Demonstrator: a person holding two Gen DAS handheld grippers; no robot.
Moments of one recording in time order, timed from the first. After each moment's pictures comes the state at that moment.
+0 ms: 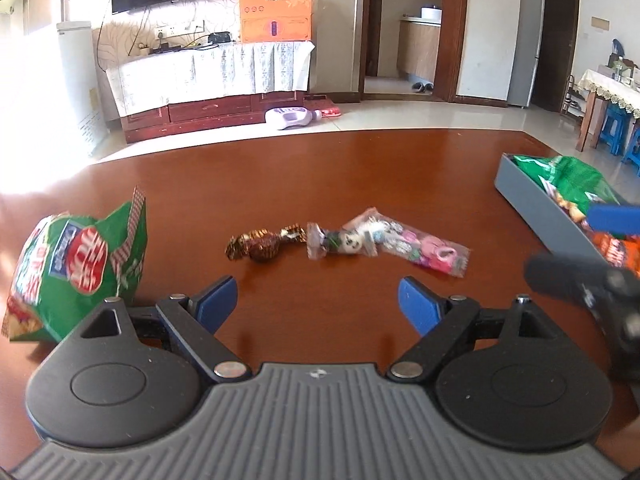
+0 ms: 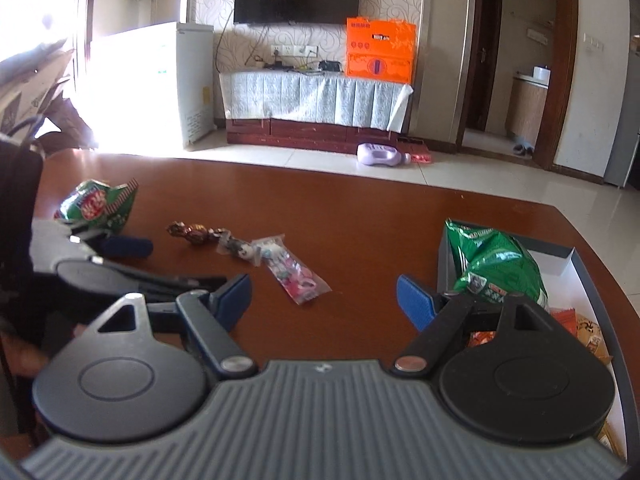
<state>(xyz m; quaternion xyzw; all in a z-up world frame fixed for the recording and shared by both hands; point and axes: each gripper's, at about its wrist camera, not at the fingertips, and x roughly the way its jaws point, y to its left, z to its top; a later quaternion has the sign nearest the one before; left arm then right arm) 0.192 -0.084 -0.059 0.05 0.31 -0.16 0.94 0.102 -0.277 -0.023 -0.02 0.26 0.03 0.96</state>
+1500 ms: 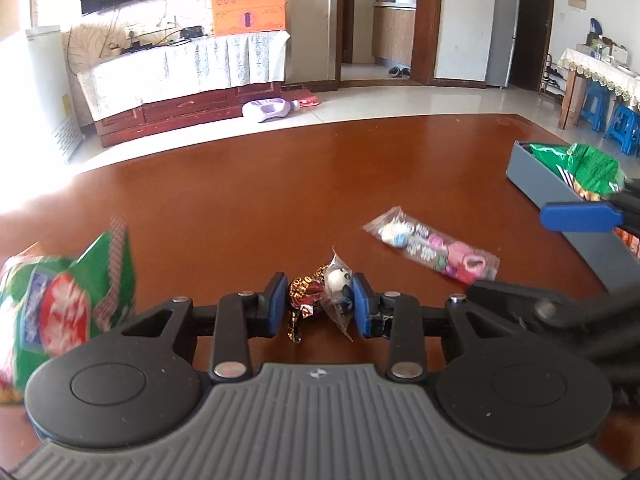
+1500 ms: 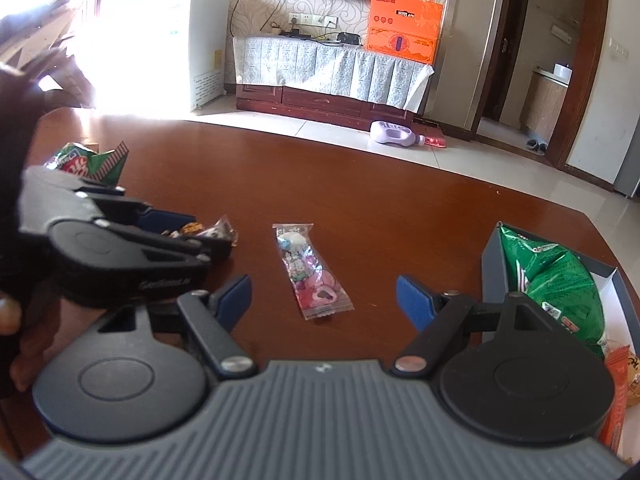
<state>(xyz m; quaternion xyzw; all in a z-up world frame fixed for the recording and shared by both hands) 0.245 -0.082 -0.073 0.07 0.32 -0.20 0.92 0.151 -0.245 -0.036 -0.06 0.30 0.04 0.95</state>
